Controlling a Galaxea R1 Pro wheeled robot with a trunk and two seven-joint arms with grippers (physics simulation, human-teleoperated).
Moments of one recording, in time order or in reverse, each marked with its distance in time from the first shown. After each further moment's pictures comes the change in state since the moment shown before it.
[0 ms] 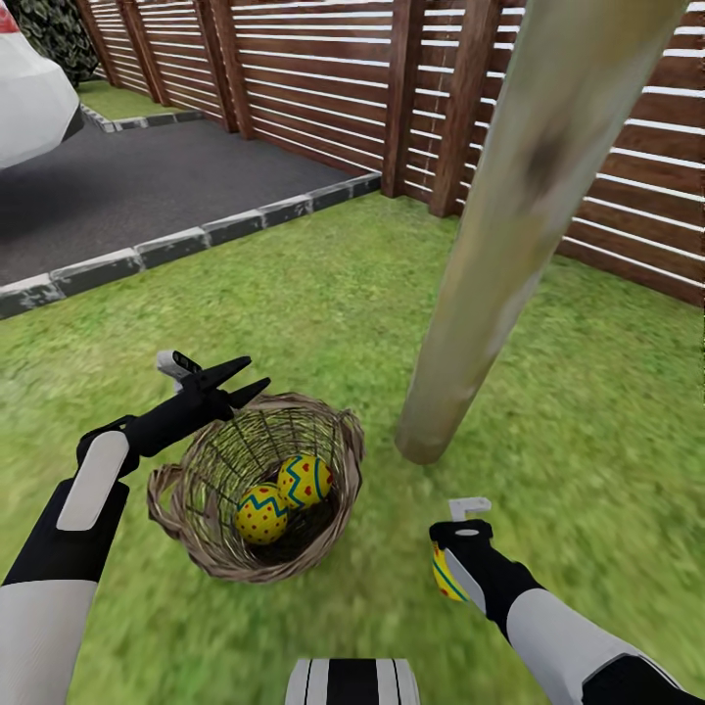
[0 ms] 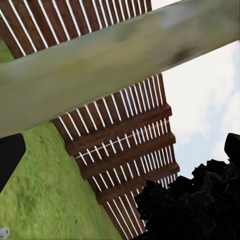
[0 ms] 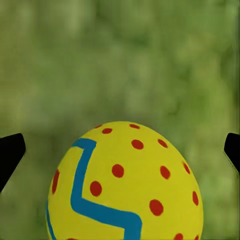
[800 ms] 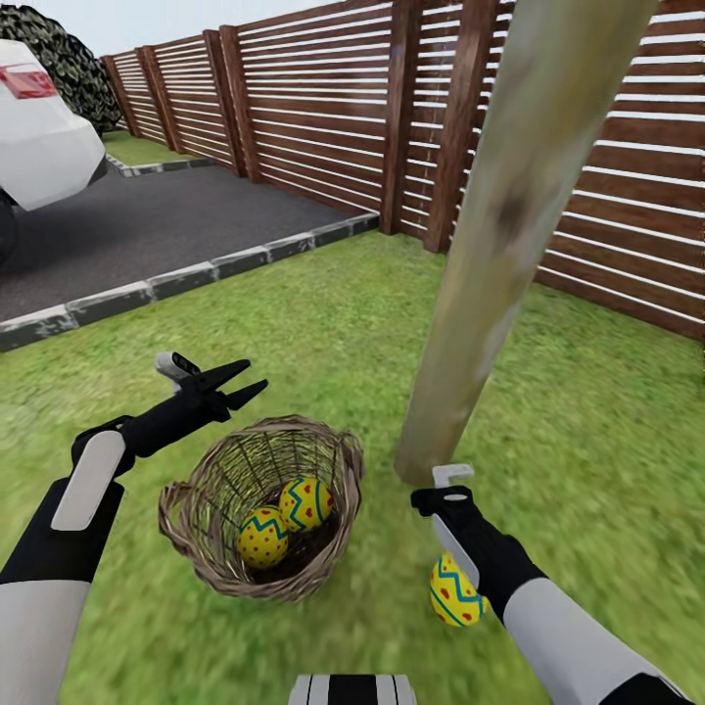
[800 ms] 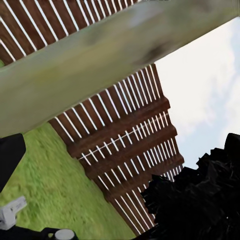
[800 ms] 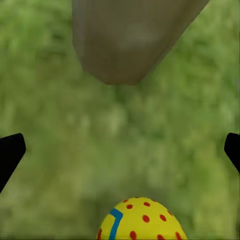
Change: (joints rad) left arm 0.000 0.024 -0.011 0.000 -0.009 -0.001 0.000; right arm 0.020 -0.004 -0.003 -0.325 -0.008 0.211 0.007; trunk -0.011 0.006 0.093
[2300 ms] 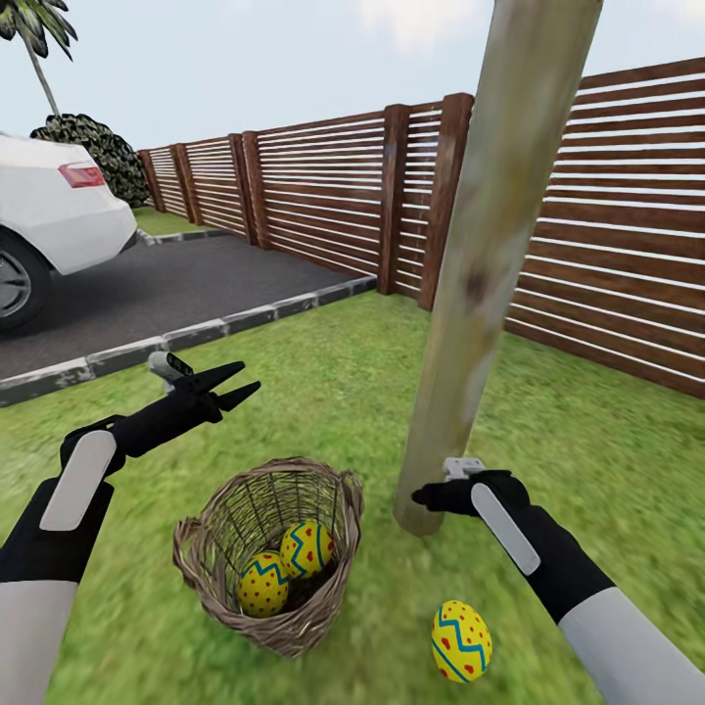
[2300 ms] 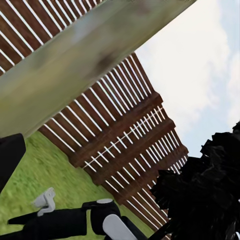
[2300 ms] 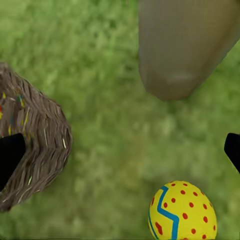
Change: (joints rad) left arm 0.000 0.035 -0.002 0.002 -0.002 -0.002 0.006; right arm 0.058 -0.170 -0.008 -0.423 -0.393 0.446 0.071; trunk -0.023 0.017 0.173
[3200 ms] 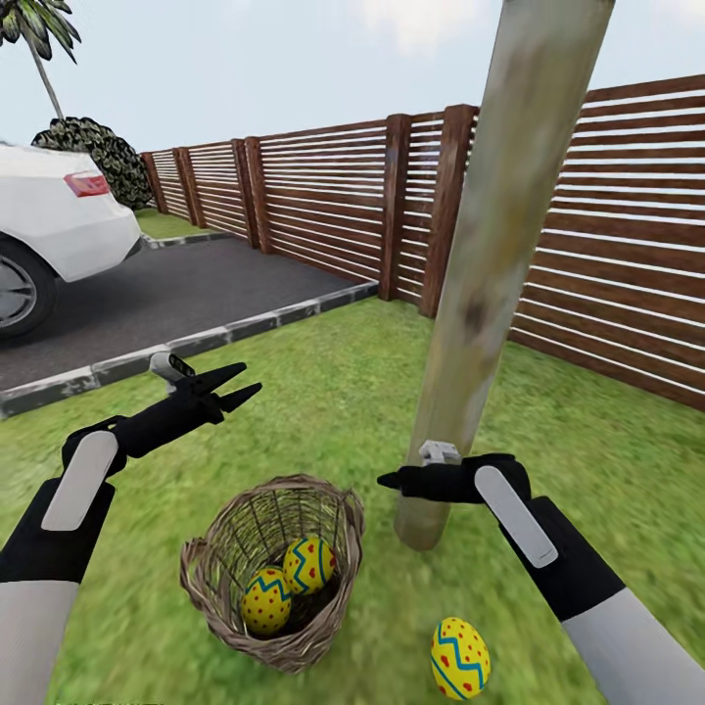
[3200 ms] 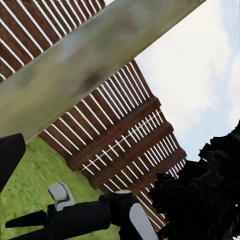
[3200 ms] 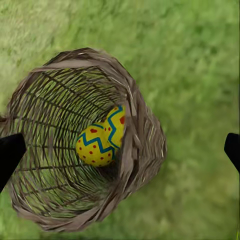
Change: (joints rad) left arm 0.000 0.000 -0.005 0.006 0.000 0.000 0.000; right arm 0.002 -0.001 0.003 -0.201 -0.264 0.097 0.042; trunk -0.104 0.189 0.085
